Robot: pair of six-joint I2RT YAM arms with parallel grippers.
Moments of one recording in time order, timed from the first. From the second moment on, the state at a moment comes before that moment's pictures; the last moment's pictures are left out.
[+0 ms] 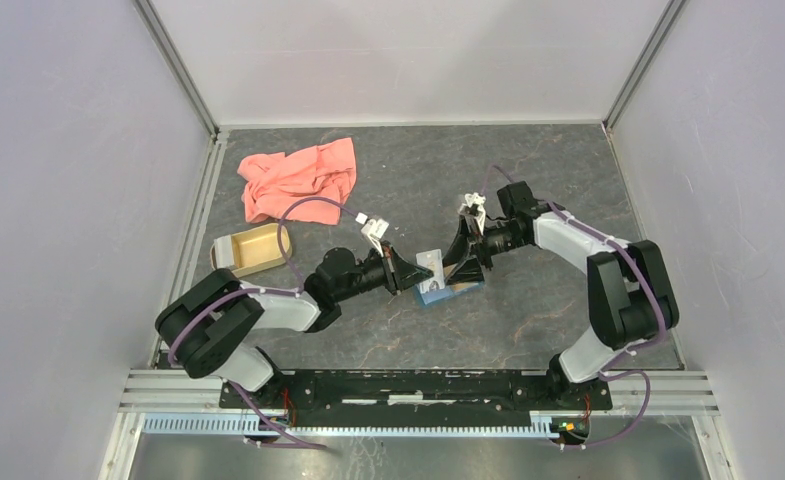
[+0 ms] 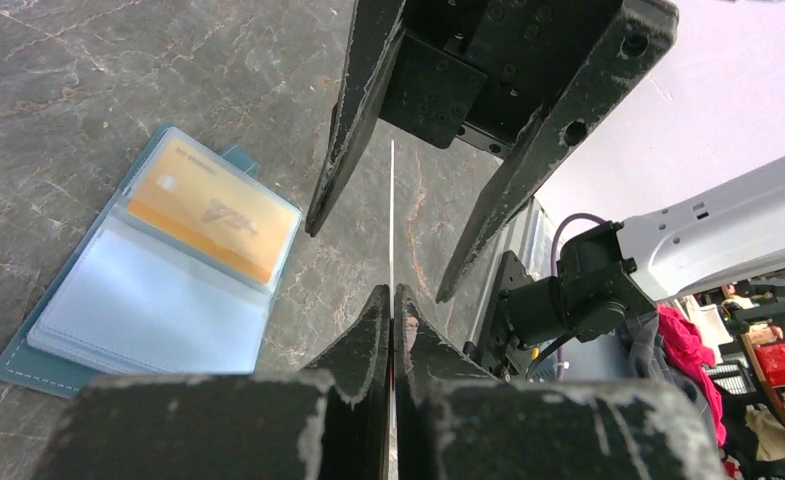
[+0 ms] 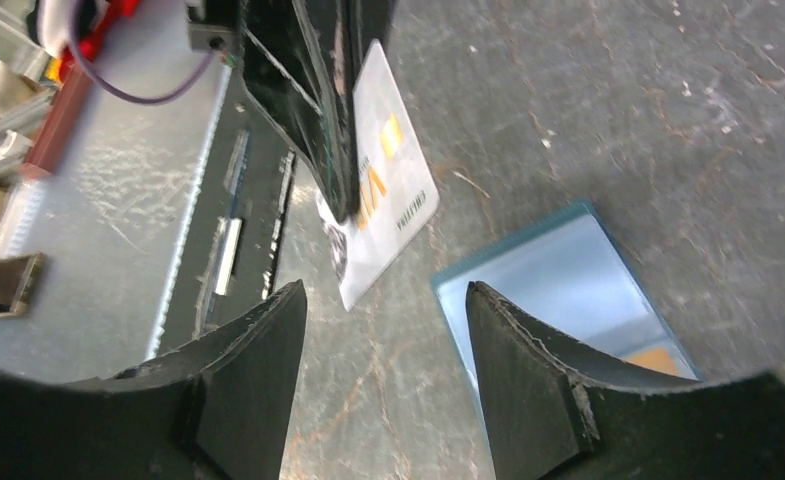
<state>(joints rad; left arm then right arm) -0.80 1.49 0.42 1.01 0.34 -0.77 0.28 1.60 0.93 -0.49 -1.30 -0.70</state>
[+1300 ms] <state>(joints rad) -0.75 1.45 0.33 1.17 0.46 -0.66 0.33 1.80 1.15 -1.24 -1.44 -1.38</state>
